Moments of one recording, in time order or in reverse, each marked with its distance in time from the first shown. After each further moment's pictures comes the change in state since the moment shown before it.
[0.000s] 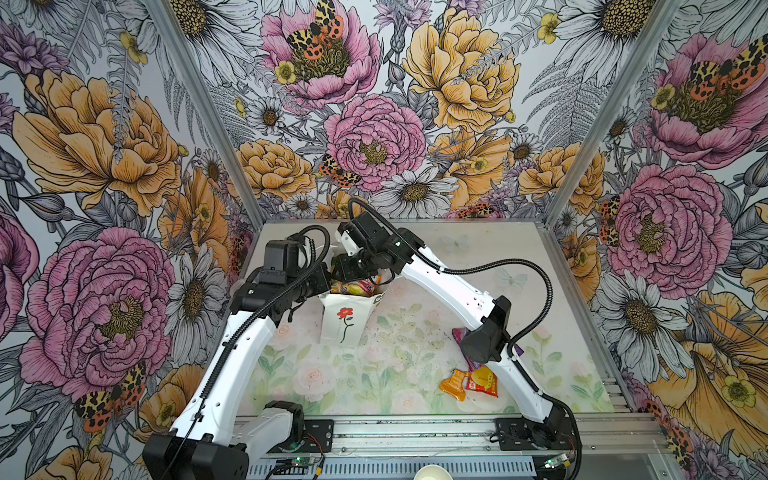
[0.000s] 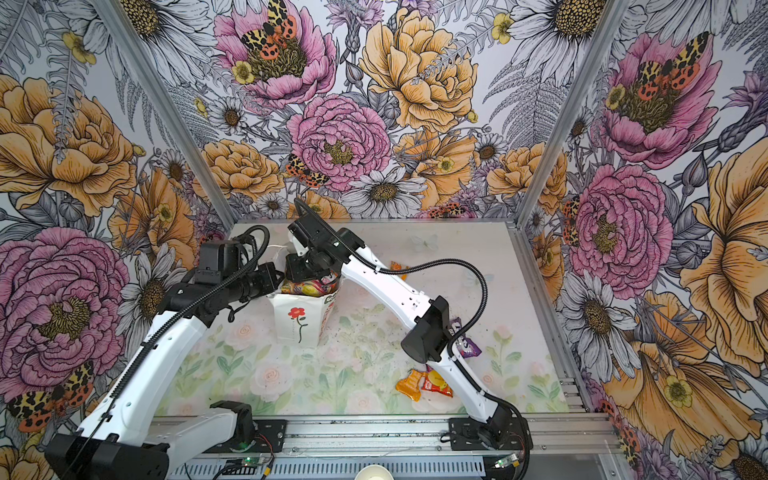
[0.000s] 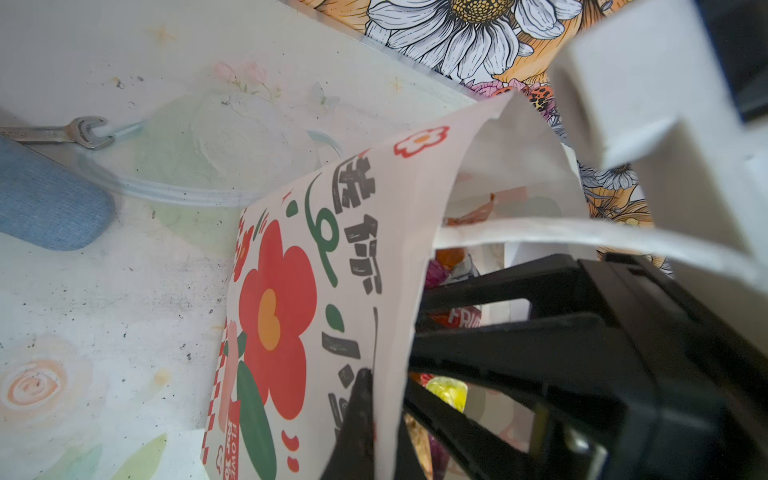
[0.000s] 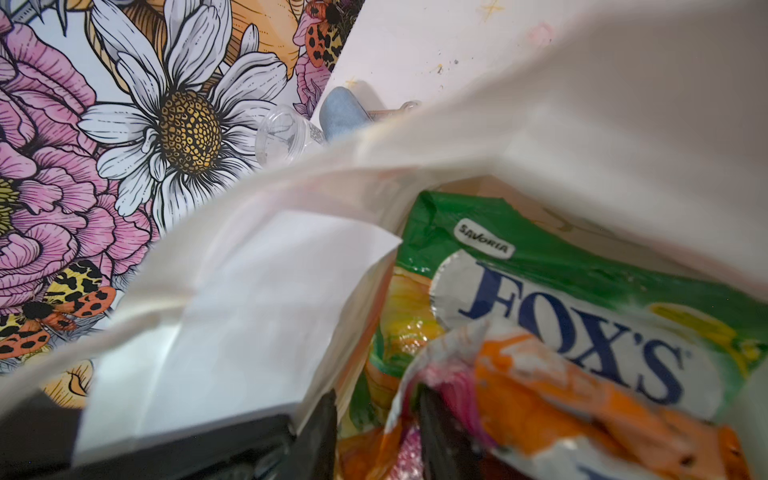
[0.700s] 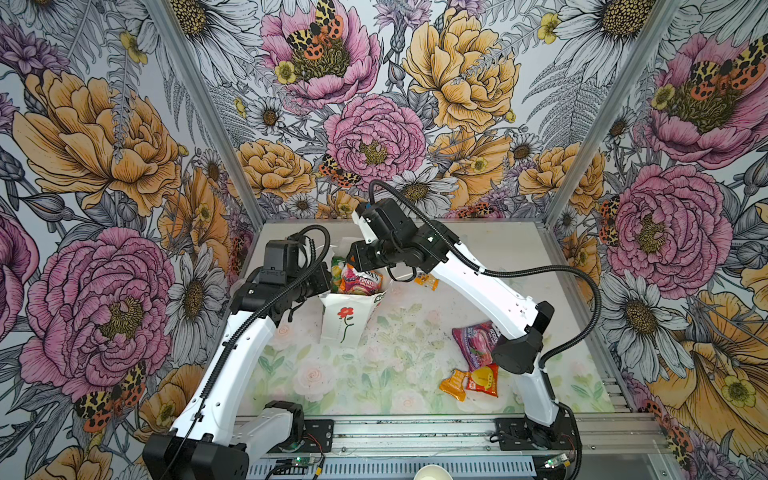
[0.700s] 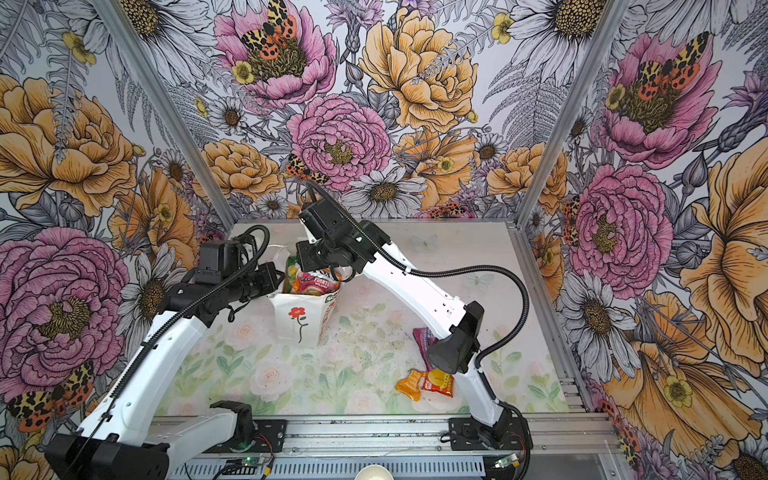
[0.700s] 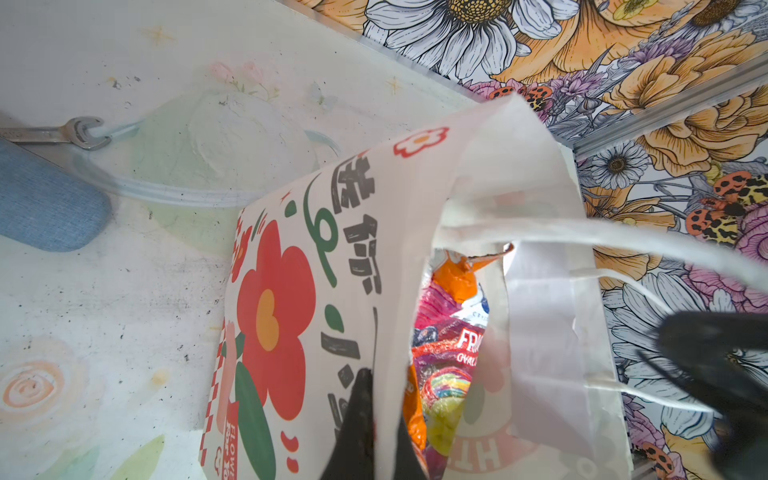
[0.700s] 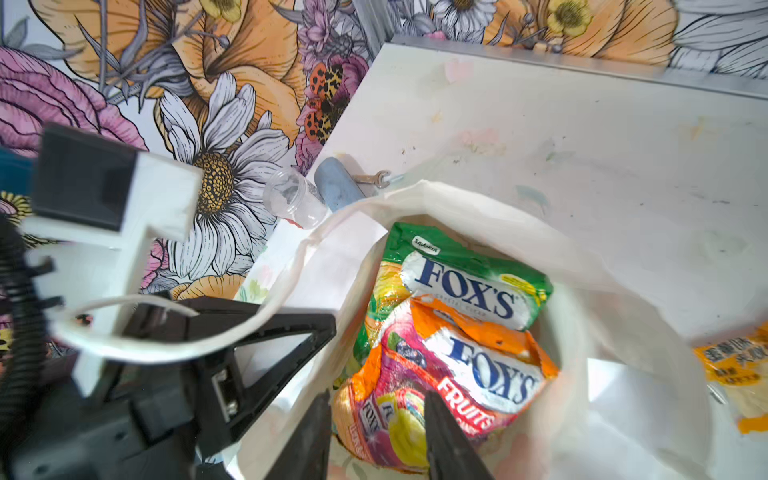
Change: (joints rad) left arm 0.005 0.000 0.000 0.003 0.004 0.000; right arm 0.009 -0.315 -0.217 0.025 0.202 -0.048
